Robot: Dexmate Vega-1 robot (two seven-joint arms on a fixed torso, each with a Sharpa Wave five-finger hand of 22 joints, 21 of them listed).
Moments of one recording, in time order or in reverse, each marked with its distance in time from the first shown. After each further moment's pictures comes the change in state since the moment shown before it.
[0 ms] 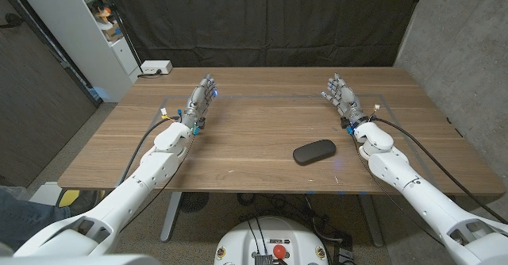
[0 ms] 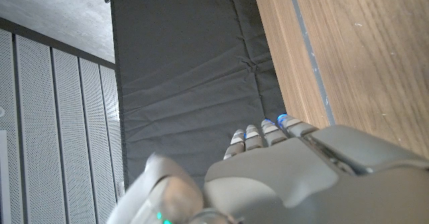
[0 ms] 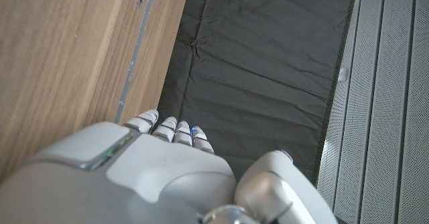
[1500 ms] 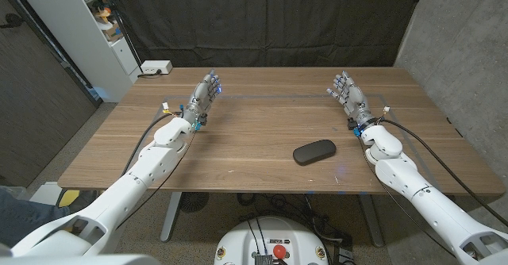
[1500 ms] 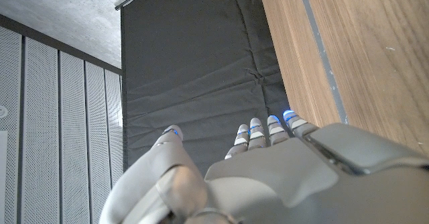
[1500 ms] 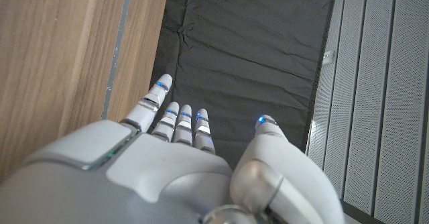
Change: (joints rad) left arm 0.007 0.032 0.001 -0.100 -0.009 0.069 0.009; left_hand 0.004 0.004 0.004 -0.004 0.000 0.002 0.012 0.000 0.000 0.002 0.012 0.004 -0.003 0.000 0.012 0.000 0.000 -0.011 0.011 0.000 0.004; right arm -0.068 -0.035 0.037 -0.063 0.020 0.068 0.002; right_hand 0.005 0.006 0.008 -0.008 0.000 0.016 -0.016 0.000 -0.008 0.036 -0.036 0.008 -0.021 0.054 -0.029 0.012 -0.026 0.025 -0.014 0.008 0.000
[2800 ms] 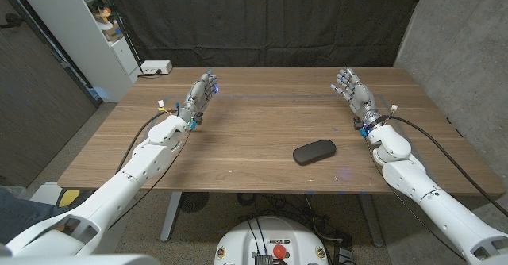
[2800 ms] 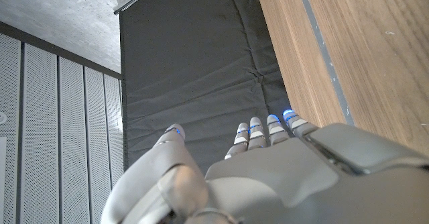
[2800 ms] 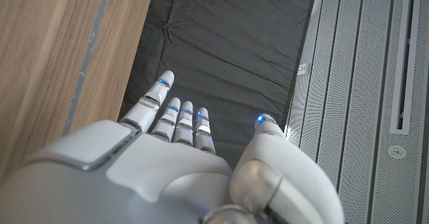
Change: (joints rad) left arm 0.003 0.038 -0.014 -0.018 -0.011 0.021 -0.016; left_hand 0.022 0.022 0.007 -0.015 -0.001 0.034 0.002 0.004 0.000 0.015 0.007 0.005 -0.005 0.009 0.001 0.004 0.000 0.004 0.004 0.004 0.000; right arm -0.029 -0.039 0.020 -0.016 -0.051 0.098 0.029; right_hand 0.012 -0.012 -0.001 -0.021 0.004 0.028 -0.021 0.008 0.000 0.048 -0.023 0.006 -0.014 0.048 -0.013 0.008 -0.021 0.044 -0.002 0.008 -0.002
